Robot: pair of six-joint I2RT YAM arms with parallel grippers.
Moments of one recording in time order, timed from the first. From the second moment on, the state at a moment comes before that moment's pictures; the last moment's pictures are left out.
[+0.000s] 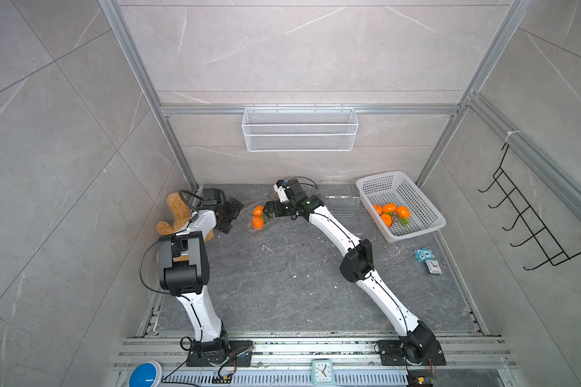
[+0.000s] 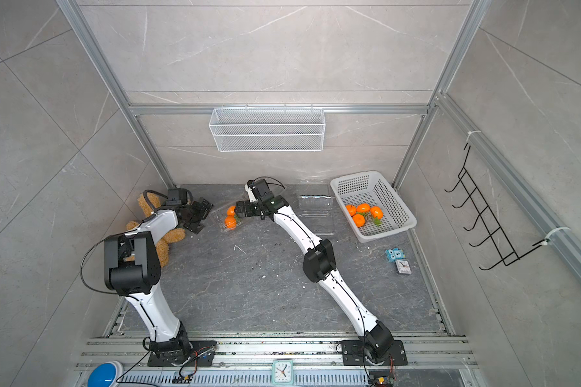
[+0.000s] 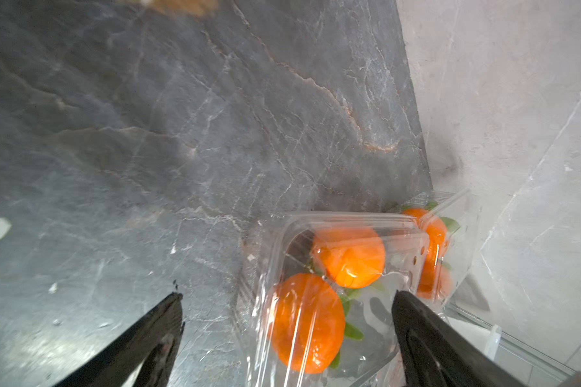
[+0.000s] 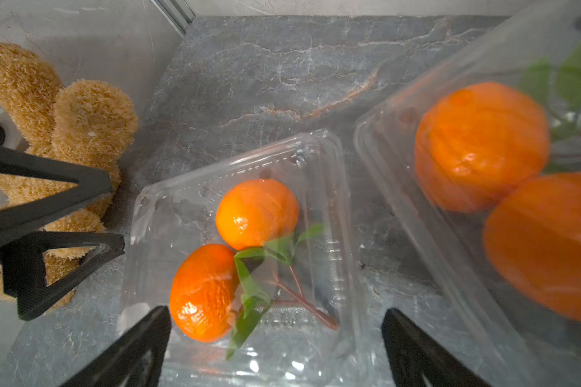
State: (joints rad) left arm 0.08 1.92 1.38 -0.36 0.31 -0.90; right arm 0.66 2.91 3.01 -0.80 -0.24 0.37
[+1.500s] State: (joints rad) left arm -0.17 1.83 1.20 -0.25 0.48 -0.86; right arm 0.79 1.79 1.23 -0.39 -0.11 0.60
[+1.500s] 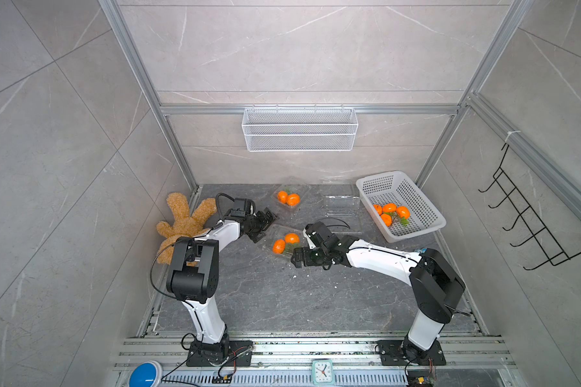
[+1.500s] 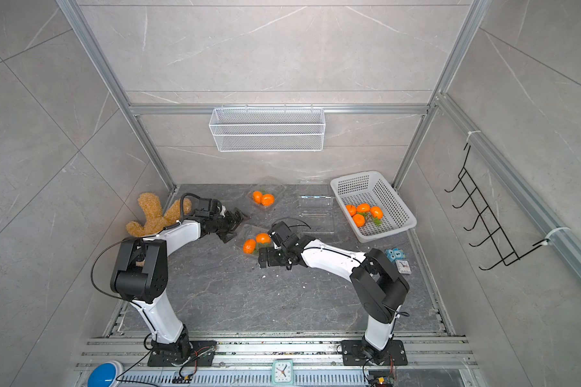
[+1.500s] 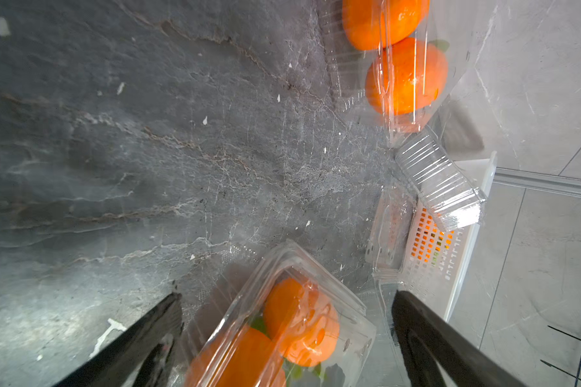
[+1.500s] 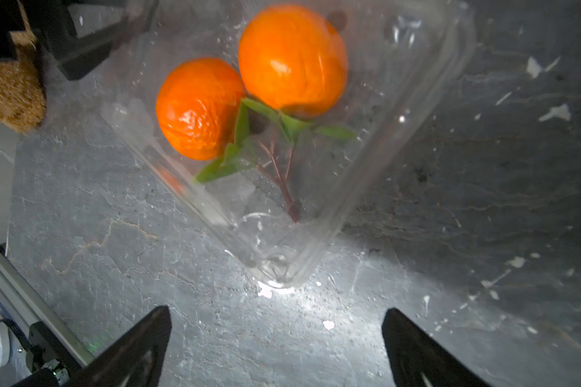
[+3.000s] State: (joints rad) left arm -0.21 1.72 1.19 -0.43 0.36 -0.75; right arm 0.62 1.78 0.99 0.18 -0.40 0.90
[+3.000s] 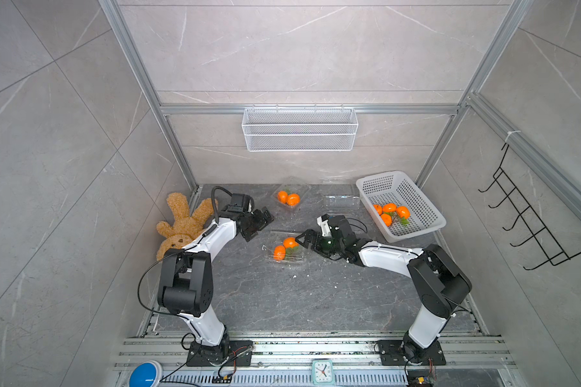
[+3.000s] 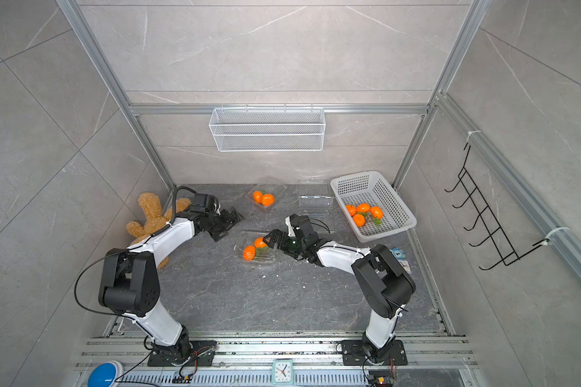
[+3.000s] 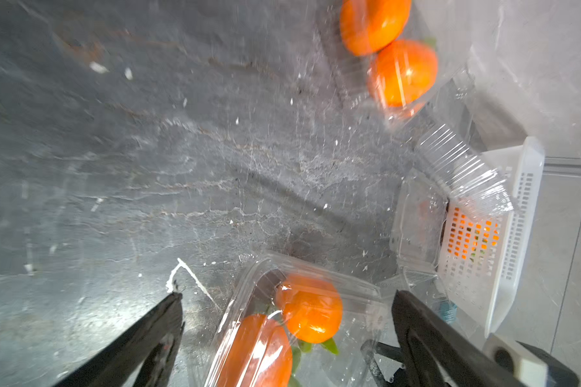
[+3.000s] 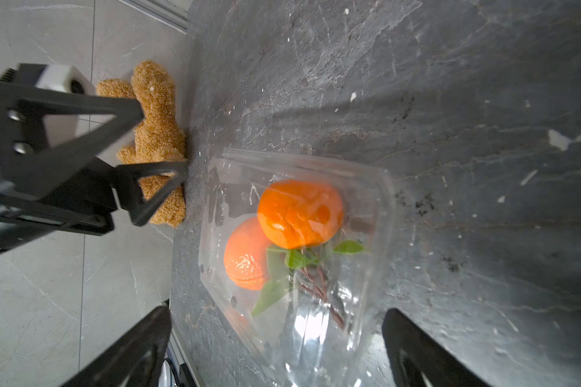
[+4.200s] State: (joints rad) left arm -0.25 1.82 1.13 -0.24 0.45 -0.82; right arm 0.61 1.80 0.87 0.51 -0.49 1.08
